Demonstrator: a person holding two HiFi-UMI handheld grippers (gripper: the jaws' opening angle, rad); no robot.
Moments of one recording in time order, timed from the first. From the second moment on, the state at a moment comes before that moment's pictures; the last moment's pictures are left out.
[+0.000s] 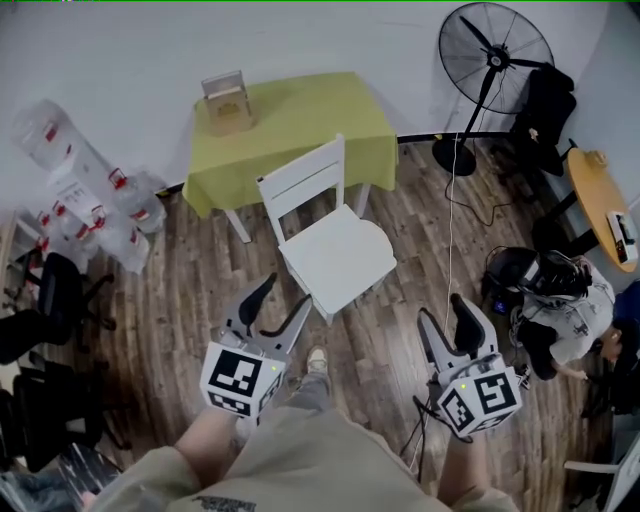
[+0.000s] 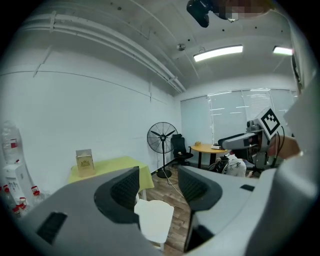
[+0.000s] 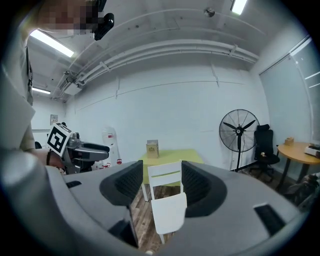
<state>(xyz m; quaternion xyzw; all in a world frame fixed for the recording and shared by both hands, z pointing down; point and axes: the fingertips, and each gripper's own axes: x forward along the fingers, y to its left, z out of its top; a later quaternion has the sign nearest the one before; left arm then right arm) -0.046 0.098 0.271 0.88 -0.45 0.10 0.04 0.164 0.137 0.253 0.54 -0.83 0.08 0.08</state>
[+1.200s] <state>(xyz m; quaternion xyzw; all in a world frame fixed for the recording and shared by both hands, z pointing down) -0.089 -0.142 0.473 0.82 -0.48 0.20 0.24 0.156 -0.150 0.451 0.49 -0.80 0.25 0.22</state>
